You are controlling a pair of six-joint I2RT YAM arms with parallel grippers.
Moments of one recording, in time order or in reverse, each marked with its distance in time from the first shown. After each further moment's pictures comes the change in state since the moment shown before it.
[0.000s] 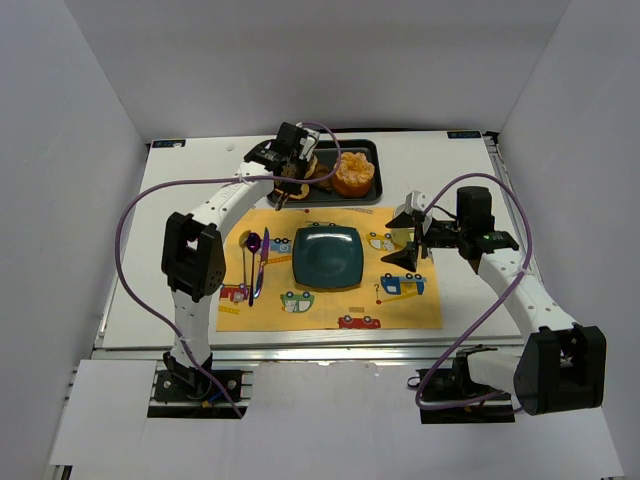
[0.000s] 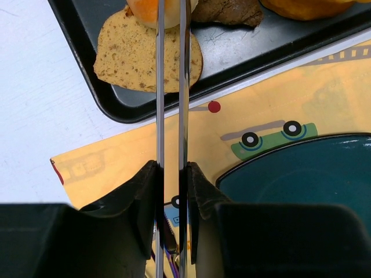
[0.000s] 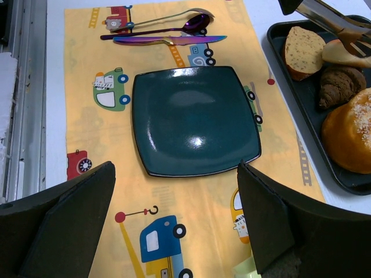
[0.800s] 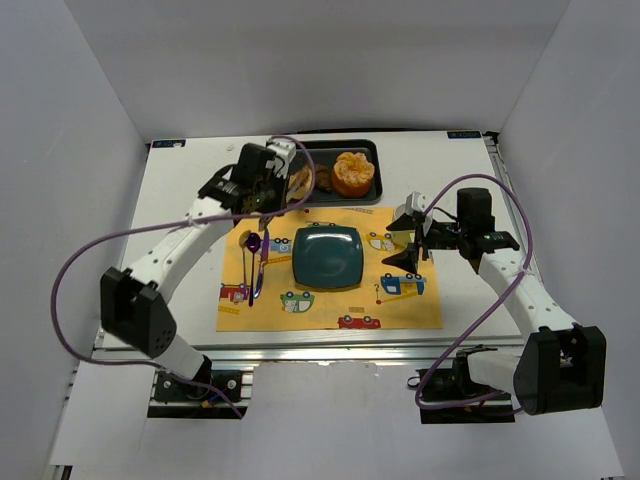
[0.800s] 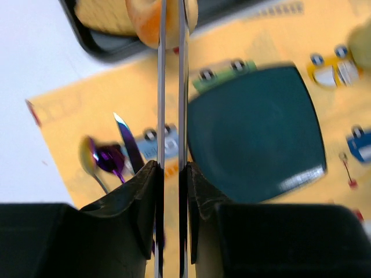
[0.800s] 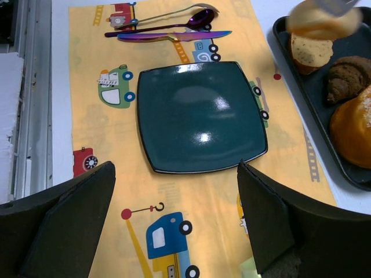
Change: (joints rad) left arm -0.002 -0.457 -0.389 0.076 0.118 -0.092; right arm -0.006 0.000 0.000 -0.033 -0.004 -0.010
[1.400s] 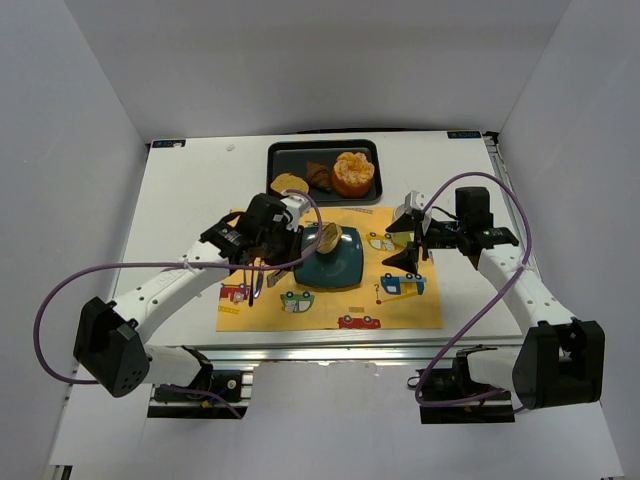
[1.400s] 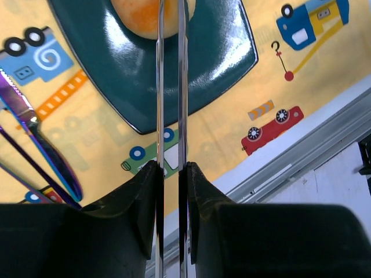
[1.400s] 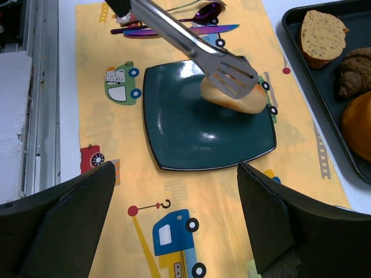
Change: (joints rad) left arm -0.162 -0.275 -0.415 0.033 0.198 -0.143; right arm 0.000 0.028 0.029 -0.068 -0.004 -0.023
